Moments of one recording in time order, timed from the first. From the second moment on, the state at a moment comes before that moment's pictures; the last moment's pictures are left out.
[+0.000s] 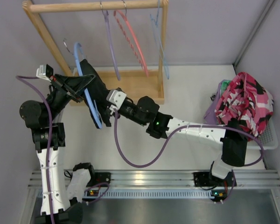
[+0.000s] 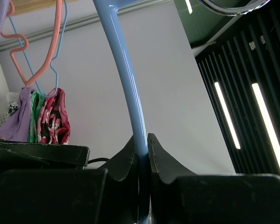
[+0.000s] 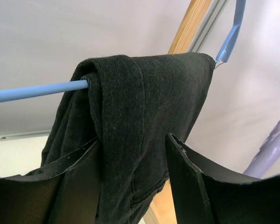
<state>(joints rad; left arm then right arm) 0.17 0.79 1.15 0.16 0.85 -1.79 1.18 1.65 1.36 0.52 0.05 -0.41</state>
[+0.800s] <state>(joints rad) 0.17 0.80 1.16 0.15 0.84 -1.79 1.15 1.74 1.47 0.49 -0.02 -0.35</state>
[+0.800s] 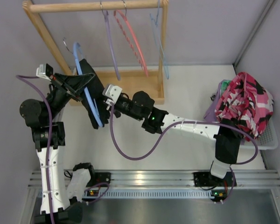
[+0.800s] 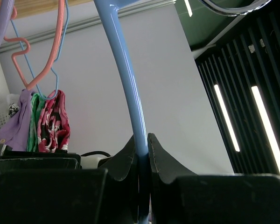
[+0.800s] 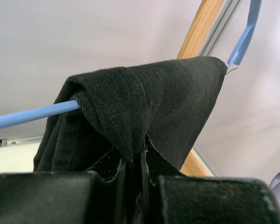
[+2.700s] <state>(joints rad) 0.16 0.66 0.74 -0.03 0.77 -1.47 1.03 1.60 1.88 0.14 0.14 -0.37</state>
